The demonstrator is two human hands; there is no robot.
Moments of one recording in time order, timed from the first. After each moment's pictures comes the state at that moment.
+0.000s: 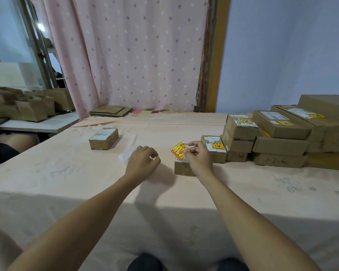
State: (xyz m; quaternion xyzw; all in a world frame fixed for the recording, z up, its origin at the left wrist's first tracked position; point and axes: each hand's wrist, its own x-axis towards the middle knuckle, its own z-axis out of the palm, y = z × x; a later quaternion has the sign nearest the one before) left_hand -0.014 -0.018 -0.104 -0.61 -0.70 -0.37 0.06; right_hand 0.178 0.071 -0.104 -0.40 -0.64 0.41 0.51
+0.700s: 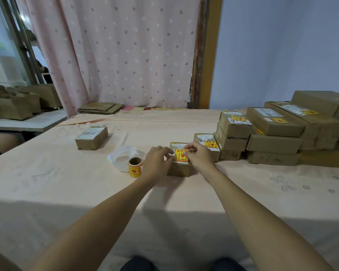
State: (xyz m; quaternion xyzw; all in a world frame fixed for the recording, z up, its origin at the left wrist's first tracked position) left_hand 0.043 0.036 -0.122 -0.61 -0.67 -0.43 0.01; right_hand 0.200 0.118 -0.111 -0.45 -0.70 0.36 0.42
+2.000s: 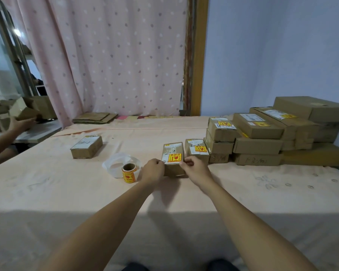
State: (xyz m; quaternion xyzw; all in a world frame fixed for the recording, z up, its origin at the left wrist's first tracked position) left_hand 0.067 0.027 -0.113 -0.44 -0.76 -0.42 -0.21; right_hand 0.236 0.084 -0.120 -0.48 -0.70 0.35 0.39
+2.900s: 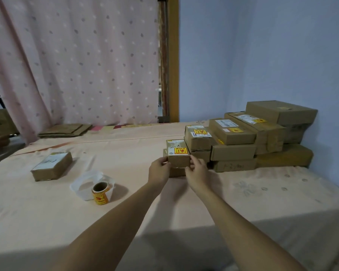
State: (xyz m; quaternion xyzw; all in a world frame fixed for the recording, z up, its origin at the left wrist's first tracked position) left_hand 0.149 0.095 -0.096 -0.50 -0.59 -0.55 -0.31; right_hand 0.289 0.130 -0.120 -0.56 -0.65 0.25 0.45
